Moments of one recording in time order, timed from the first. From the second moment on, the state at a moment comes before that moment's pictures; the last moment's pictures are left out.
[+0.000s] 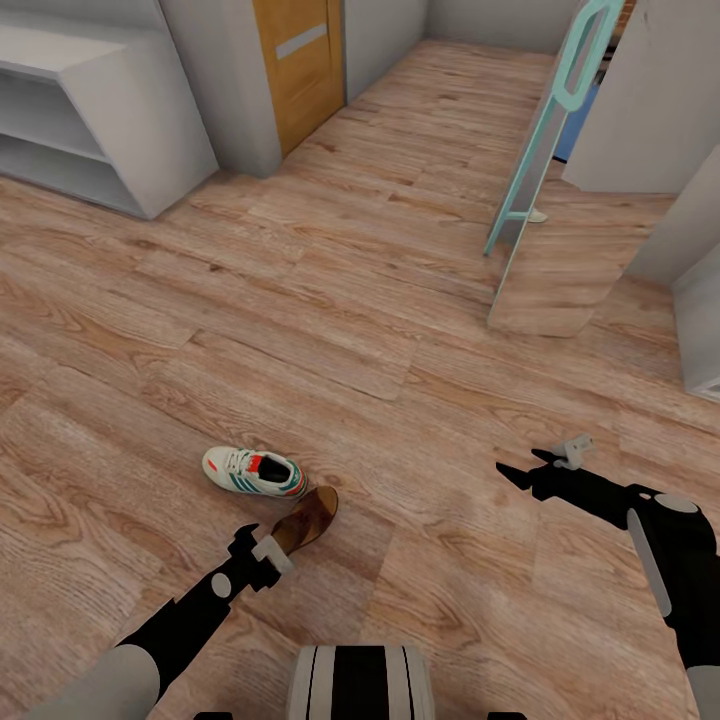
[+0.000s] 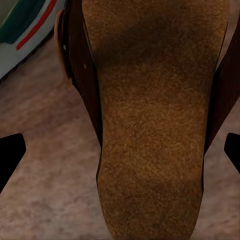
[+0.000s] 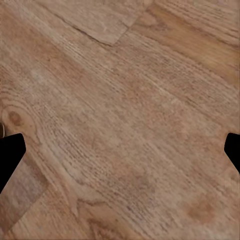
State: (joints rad) left arm -0.62 0.10 -0.40 -0.52 -0.43 0.00 -0.09; right arm -0.50 -0.28 -0.23 -1.35 0.00 0.48 0.79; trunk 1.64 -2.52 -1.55
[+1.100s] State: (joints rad) left arm -0.62 0.10 -0.40 -0.52 -0.44 0.00 -0.09; right arm -0.50 -0.28 -0.23 -1.35 0.00 0.48 0.79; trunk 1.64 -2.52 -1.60
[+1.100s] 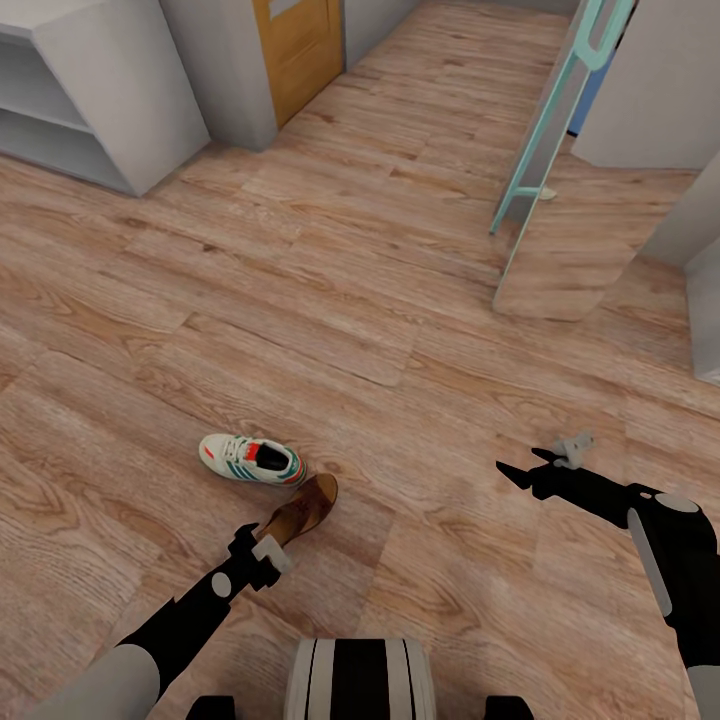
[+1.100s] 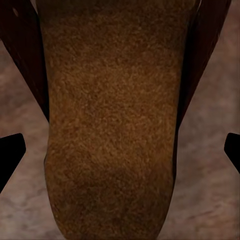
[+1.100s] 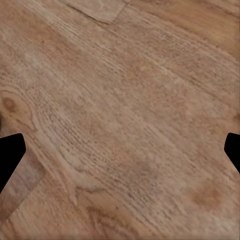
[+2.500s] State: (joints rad) left arm -0.62 0.10 -0.40 -0.53 -0.44 0.00 -0.09; right arm -0.50 -0.28 -0.23 -1.35 0.00 0.48 0.79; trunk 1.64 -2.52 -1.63
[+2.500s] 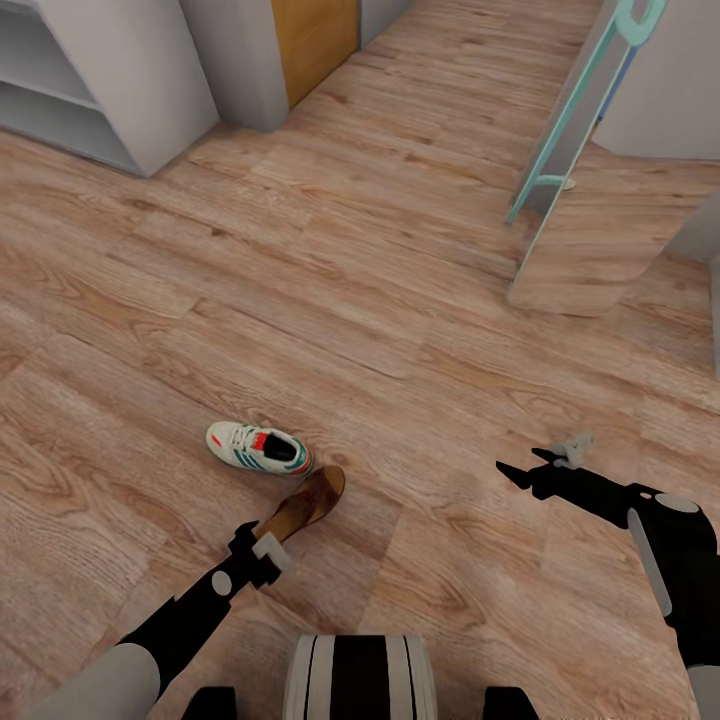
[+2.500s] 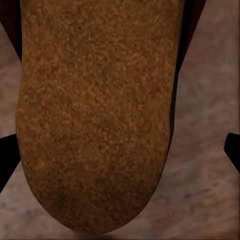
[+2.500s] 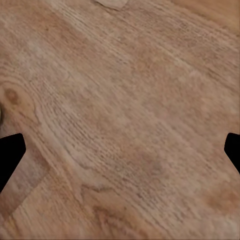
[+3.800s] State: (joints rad) left arm -0.62 0.10 -0.40 -0.53 -0.44 0.01 -0.09; right arm -0.50 -0.28 -0.23 -1.35 0.00 0.48 0.79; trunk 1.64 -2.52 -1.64
